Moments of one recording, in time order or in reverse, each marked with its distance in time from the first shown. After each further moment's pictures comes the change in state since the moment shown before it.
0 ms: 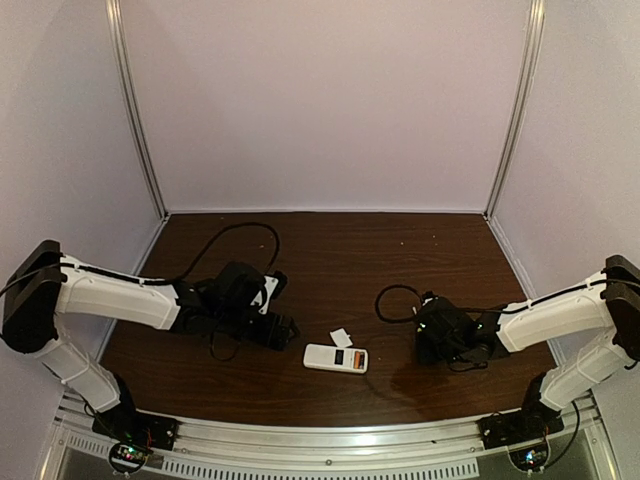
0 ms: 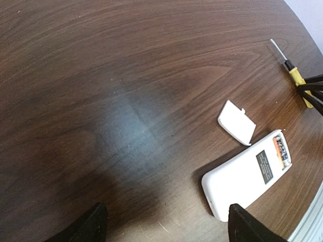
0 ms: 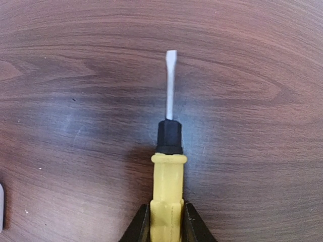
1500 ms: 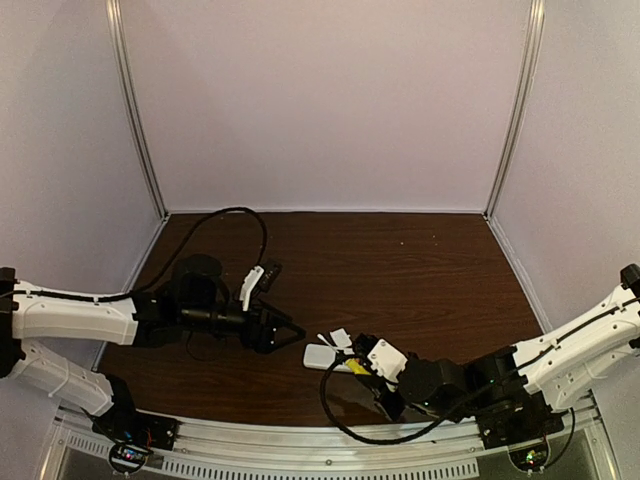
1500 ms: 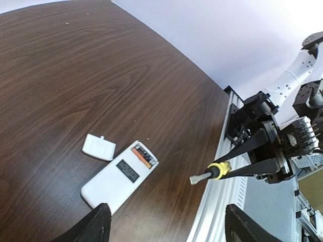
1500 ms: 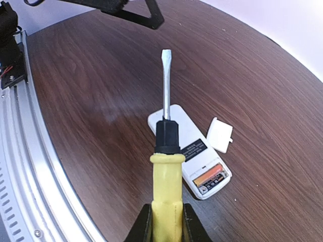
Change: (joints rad) left arm 0.000 -0.290 -0.167 0.279 0.410 0.026; right arm 0.624 -0.112 0.082 0.185 0.174 -0.338
